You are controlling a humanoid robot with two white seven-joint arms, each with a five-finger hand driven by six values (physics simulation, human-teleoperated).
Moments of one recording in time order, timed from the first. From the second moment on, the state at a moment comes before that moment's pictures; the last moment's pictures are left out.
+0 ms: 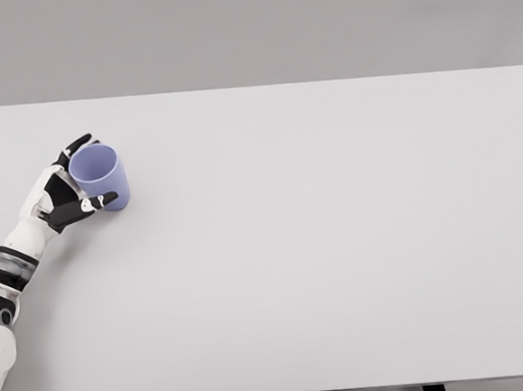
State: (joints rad) left arm -0.23 0.38 -0.05 -1.09 0.59 -0.28 -0.56; right arm -0.01 0.00 -0.19 0.05 -0.05 -0.07 0.09
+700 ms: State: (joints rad) left arm -0.23 0.44 -0.04 -1.13 0.60 -0.29 -0.56; right arm -0.01 0.00 -0.19 0.05 -0.05 -0.07 0.09
